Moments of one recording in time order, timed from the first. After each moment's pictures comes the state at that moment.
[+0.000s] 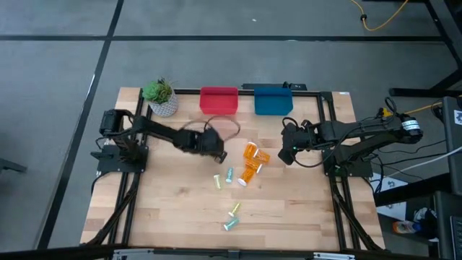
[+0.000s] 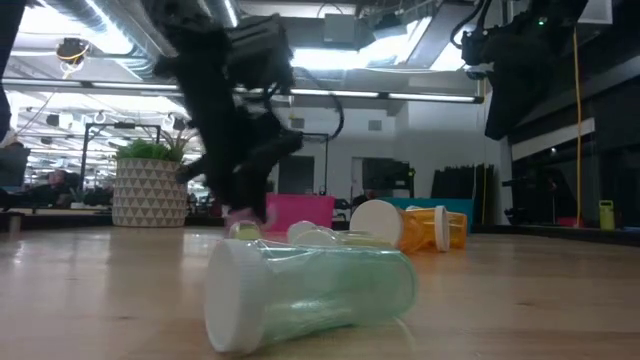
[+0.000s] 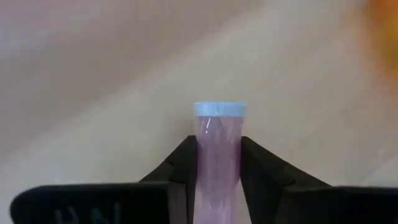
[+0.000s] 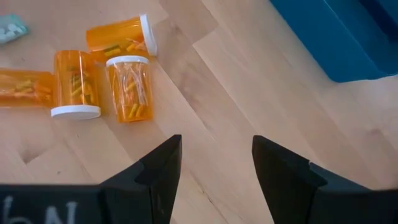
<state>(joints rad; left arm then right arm) 0.05 1.71 0.96 -0.36 -0.34 -0.89 0.07 1.18 0.93 -0.98 0.38 0.65</state>
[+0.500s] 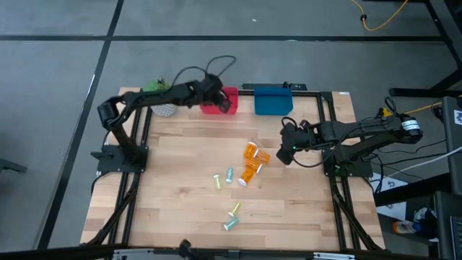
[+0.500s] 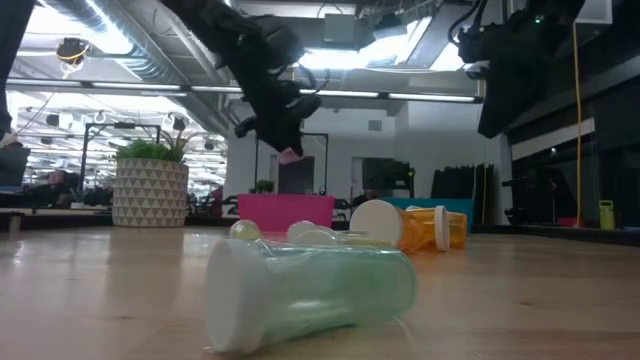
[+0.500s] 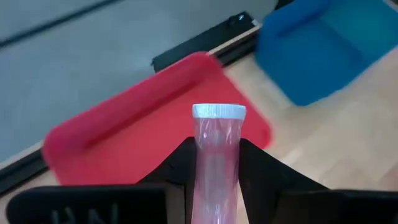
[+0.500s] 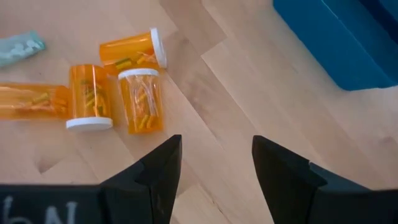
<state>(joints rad) 0.53 1.70 1.26 -0.39 -0.23 -0.41 0.07 1.18 0.93 -0.93 0.37 0.65</state>
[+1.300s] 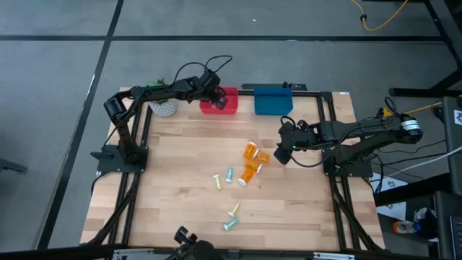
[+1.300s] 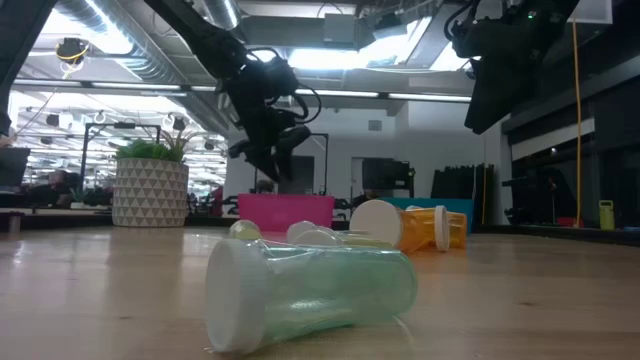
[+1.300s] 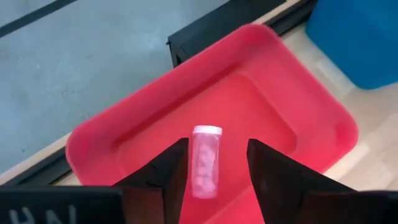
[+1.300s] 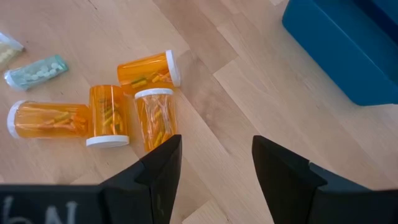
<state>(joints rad) 0.63 1.79 1.26 -0.36 -0.17 -0.30 0.07 1.18 0.93 -0.86 0.37 0.65</state>
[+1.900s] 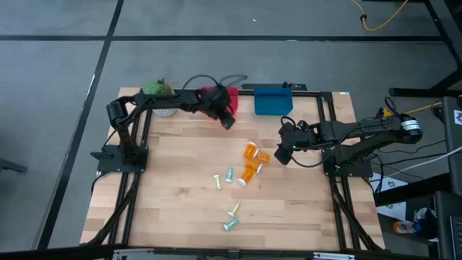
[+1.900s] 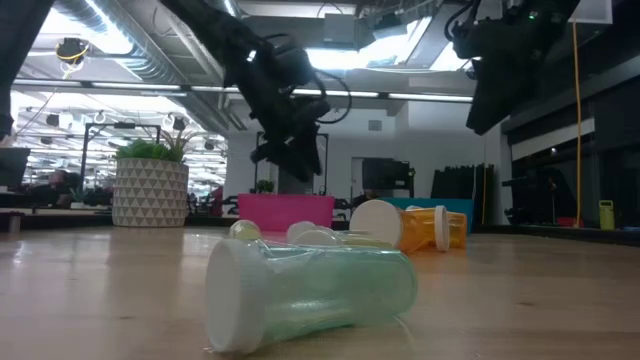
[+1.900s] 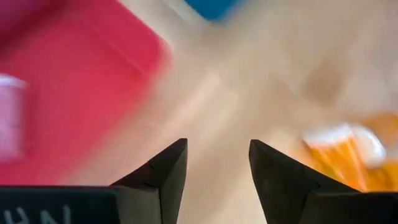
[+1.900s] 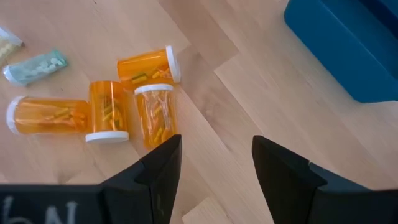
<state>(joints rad) 0.43 1.79 1.26 -0.41 0.10 -0.36 0.07 1.18 0.93 -0.87 0.36 0.65</state>
